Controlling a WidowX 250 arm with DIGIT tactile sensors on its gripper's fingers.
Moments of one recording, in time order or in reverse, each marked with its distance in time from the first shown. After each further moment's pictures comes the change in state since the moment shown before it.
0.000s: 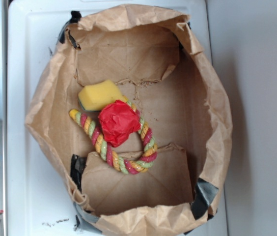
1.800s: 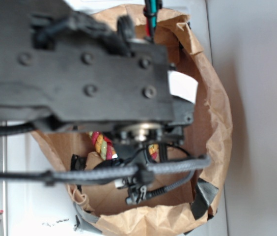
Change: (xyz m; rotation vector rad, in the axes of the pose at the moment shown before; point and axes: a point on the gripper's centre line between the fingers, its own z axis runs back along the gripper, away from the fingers) arm 0.143 0.008 -0.111 -0.007 -0.031 0.157
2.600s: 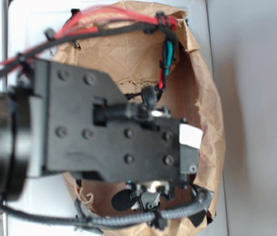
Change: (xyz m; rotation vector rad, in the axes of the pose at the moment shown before) arm 0.001 -0.040 -0.040 -0.043 -0.007 0.002
